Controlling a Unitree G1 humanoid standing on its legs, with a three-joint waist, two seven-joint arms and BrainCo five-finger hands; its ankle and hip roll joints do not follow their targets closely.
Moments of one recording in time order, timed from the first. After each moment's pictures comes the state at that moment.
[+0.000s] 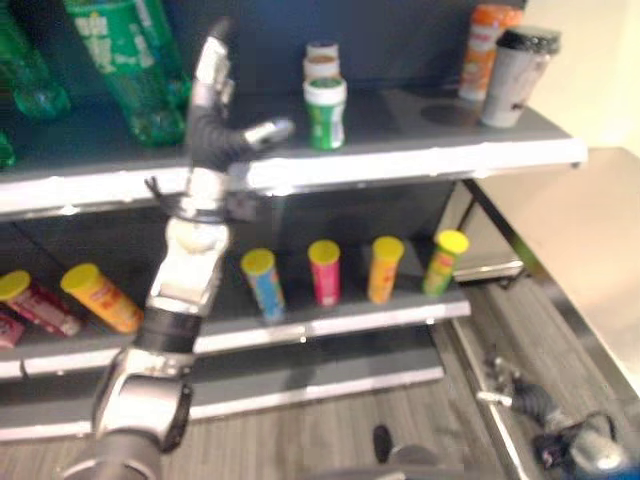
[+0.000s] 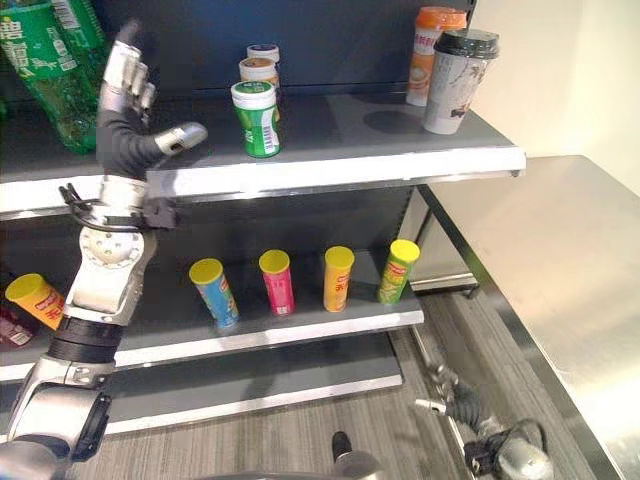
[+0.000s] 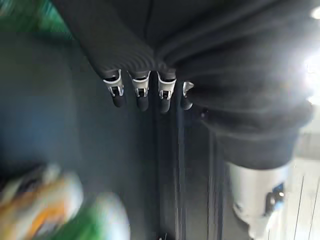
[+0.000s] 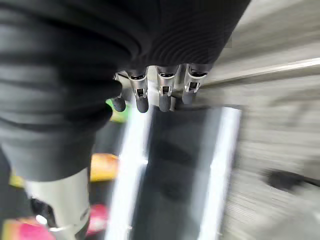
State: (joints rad) left arm -0.62 0.52 -0.04 0.04 -0.17 -0.33 0.23; right arm 0.35 -0.56 0.08 0.40 0.21 -0.09 0.33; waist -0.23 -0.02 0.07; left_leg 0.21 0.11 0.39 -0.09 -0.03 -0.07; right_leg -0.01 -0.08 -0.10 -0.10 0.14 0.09
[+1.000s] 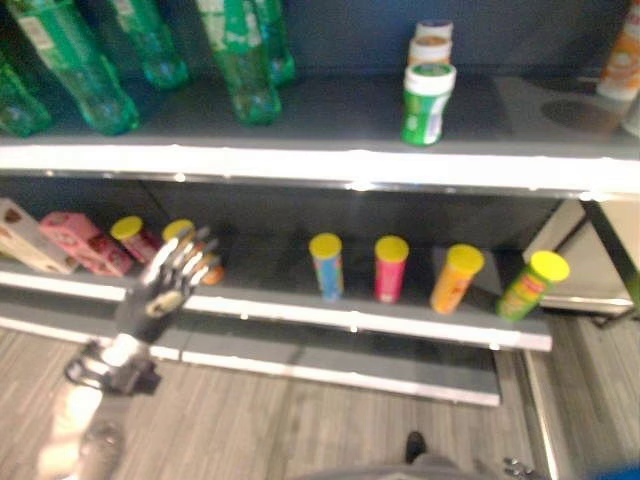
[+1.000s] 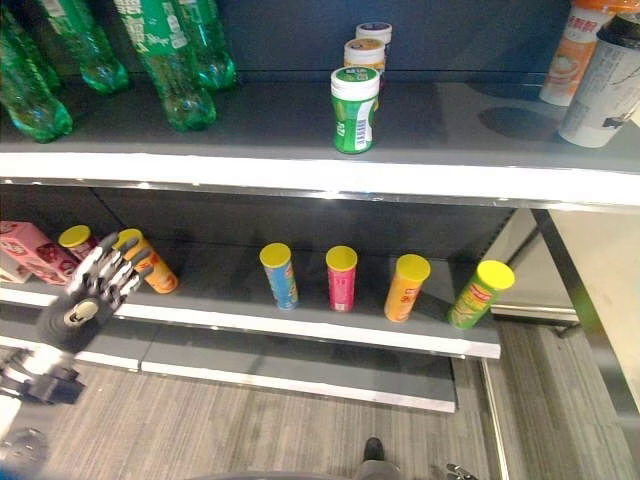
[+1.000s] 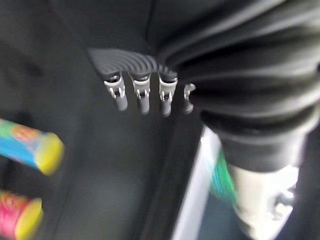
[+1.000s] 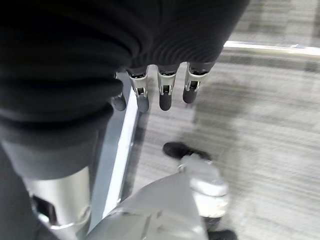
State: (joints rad) left arm 0.33 0.44 0.12 0.31 -0.99 -0.18 -0.47; right arm 0.23 -0.44 0.06 0.97 0.09 -0.12 0.27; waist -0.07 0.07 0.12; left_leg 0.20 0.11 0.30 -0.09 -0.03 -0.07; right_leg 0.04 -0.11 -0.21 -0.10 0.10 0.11
